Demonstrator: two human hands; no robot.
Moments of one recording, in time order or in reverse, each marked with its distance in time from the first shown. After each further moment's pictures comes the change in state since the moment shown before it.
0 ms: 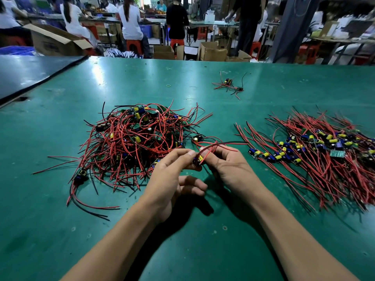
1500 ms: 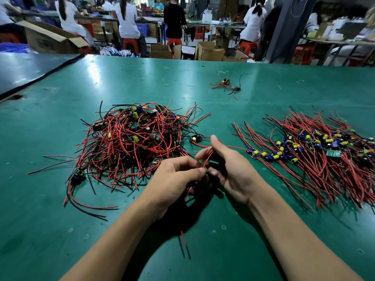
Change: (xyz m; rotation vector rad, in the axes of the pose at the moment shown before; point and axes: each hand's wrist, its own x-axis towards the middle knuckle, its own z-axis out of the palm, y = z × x) left_hand 0.003 -0.002 -0.005 0.313 -0.166 0.019; right_hand 0.008 -0.008 -0.002 0.243 -0.048 0.297
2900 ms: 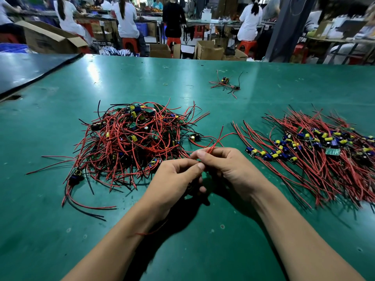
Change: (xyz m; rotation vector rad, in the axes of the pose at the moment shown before) left_hand 0.001 -0.011 0.004 -0.052 0.076 0.022; right_hand -0.007 0.008 -0.015 0.058 -0.227 -0.017
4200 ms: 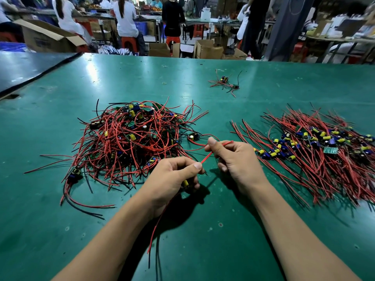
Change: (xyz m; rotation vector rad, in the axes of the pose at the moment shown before) left_hand 0.000 0.007 -0.007 0.064 -0.062 -0.042; right_hand 0.012 0.002 -0.014 -0.270 0.432 -0.256
